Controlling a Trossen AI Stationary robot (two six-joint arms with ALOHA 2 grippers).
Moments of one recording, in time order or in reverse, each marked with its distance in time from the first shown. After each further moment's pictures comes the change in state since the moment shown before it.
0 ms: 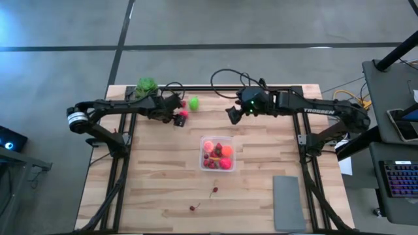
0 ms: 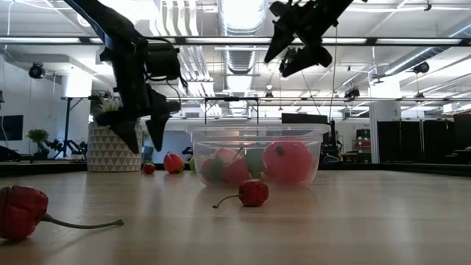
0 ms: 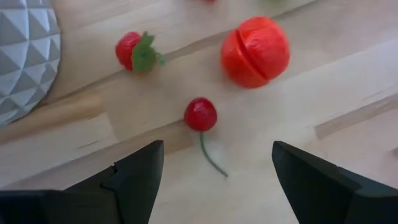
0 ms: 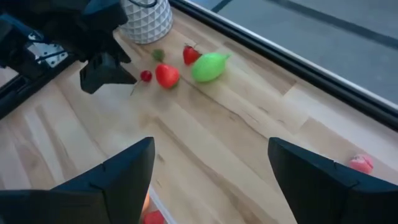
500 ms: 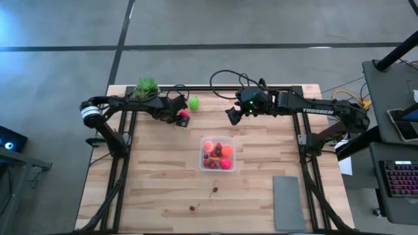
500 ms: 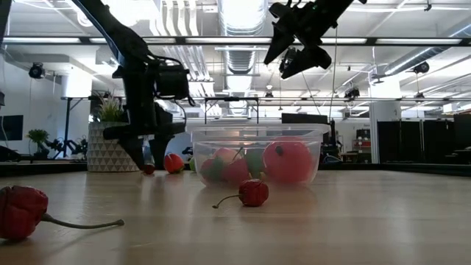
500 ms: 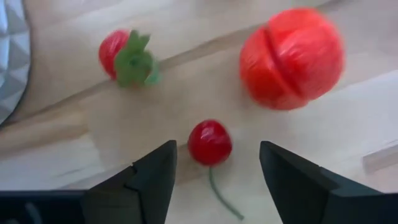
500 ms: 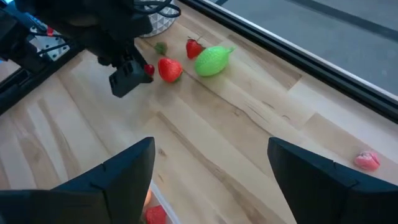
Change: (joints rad) left arm 0.017 0.169 0.021 0.072 -0.014 0.008; right arm -0.009 0.008 0.000 -0.005 -0.026 -0.004
